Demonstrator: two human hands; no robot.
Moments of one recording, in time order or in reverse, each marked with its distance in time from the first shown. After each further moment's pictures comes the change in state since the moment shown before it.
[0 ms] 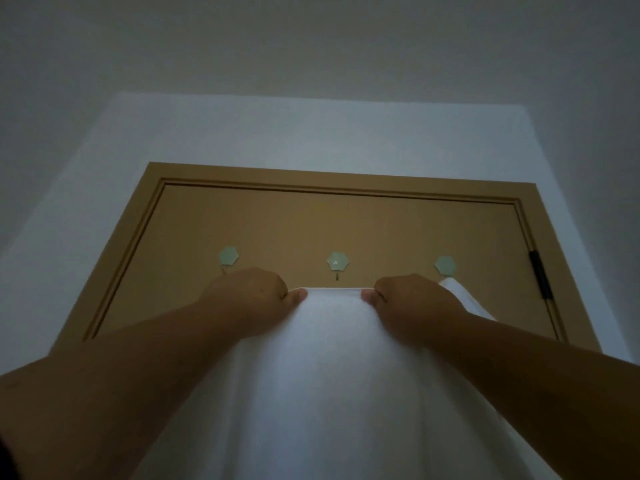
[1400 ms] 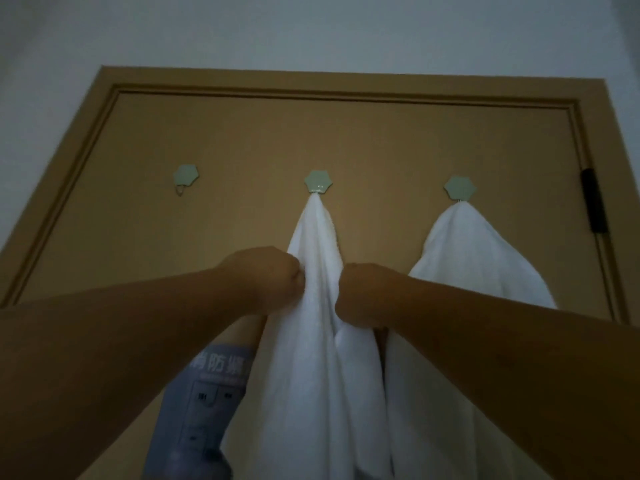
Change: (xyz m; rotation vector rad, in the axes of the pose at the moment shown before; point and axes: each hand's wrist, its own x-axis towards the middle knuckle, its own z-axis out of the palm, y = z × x) left_hand 0.033 0.088 0.107 0.036 -0.318 -0.016; right_hand 0.027 0.033 0.126 0.029 -0.402 -0.068
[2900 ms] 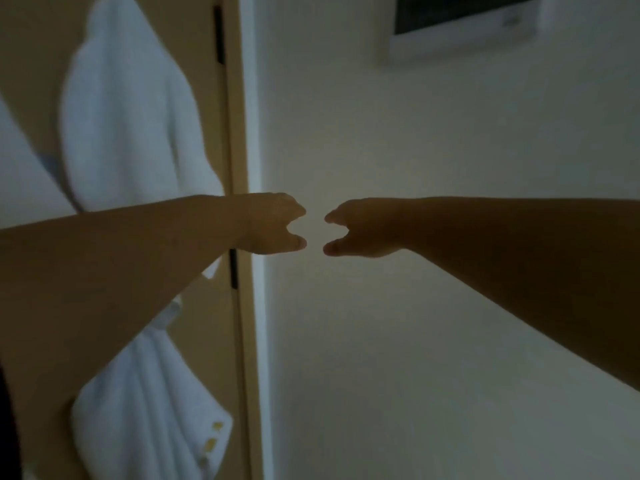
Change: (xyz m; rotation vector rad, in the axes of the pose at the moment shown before) left_hand -0.189 0.223 -0.006 -0.621 -0.152 1.236; right_hand -0.393 -0.025 -0.063 -0.362 -0.508 0.954
